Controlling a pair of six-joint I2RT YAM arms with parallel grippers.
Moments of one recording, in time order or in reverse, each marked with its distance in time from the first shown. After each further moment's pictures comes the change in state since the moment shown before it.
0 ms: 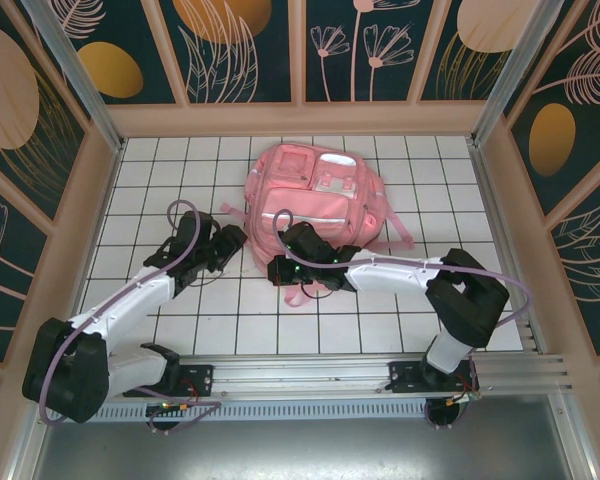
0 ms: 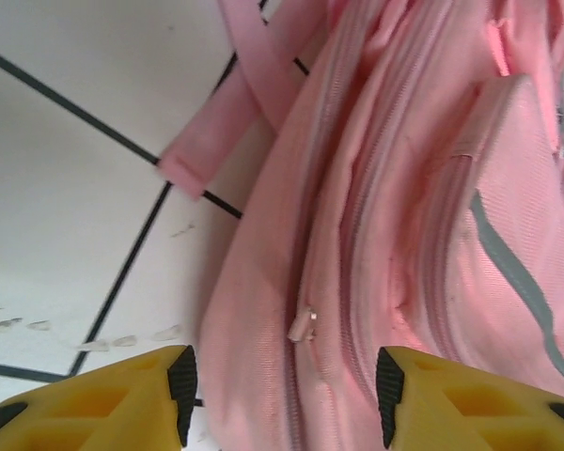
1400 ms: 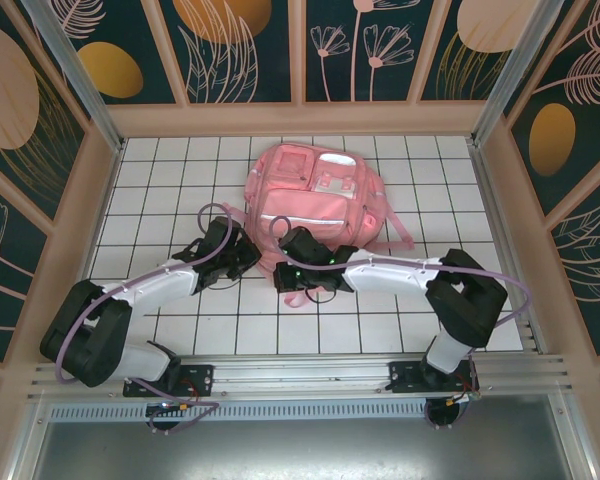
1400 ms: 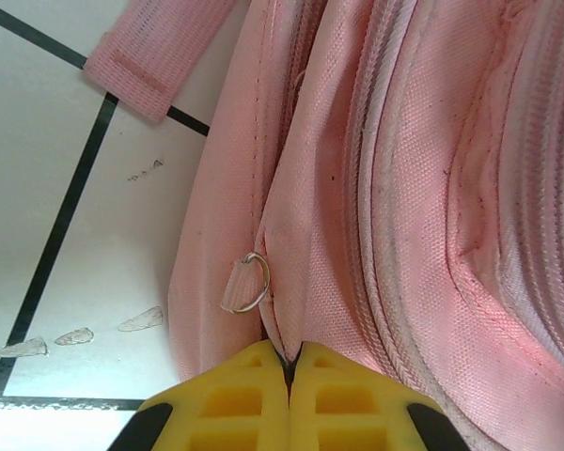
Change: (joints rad) left arm -0.120 0.192 0.005 0.097 -0.042 0.044; right arm 0.023 -0.002 0.028 -0.184 0.065 -0.050
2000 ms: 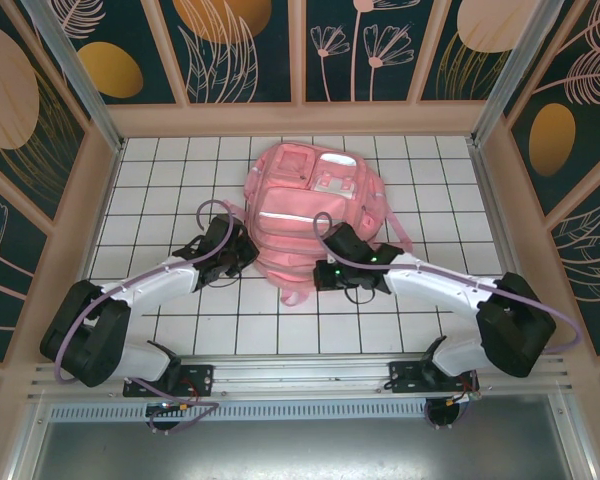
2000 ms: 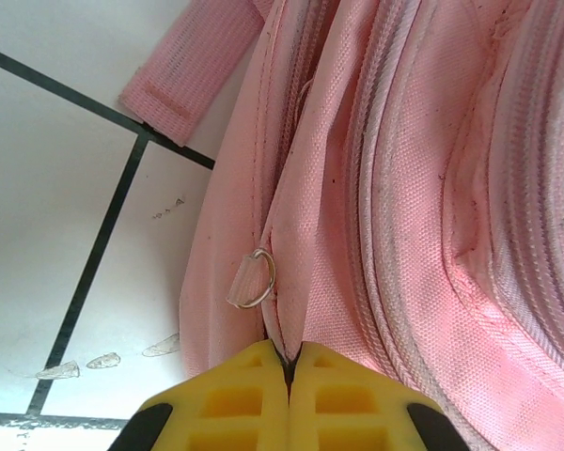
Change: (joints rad) left arm -0.006 0.000 0.038 -0.056 -0.080 0.030; right arm -0.177 -0.276 -0.188 -0.175 0.002 -0.097
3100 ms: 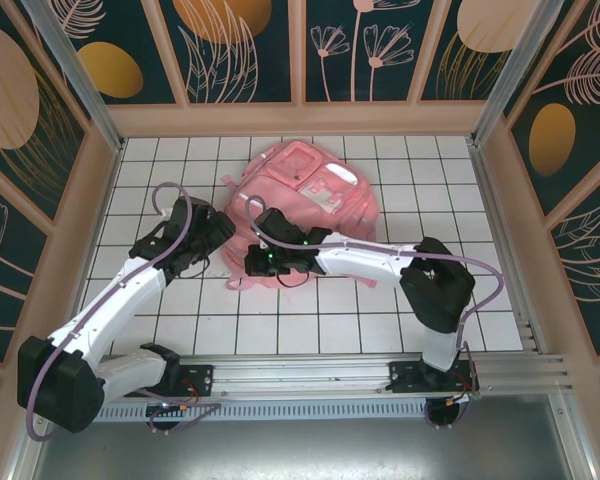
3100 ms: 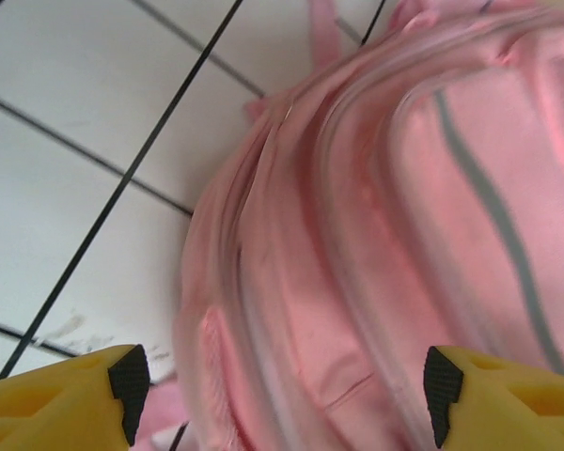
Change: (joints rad) left arm 0.125 -0.252 0.177 -0.450 -0.154 0.080; right arm 0.192 0.468 0.510 0.123 -0.087 0.192
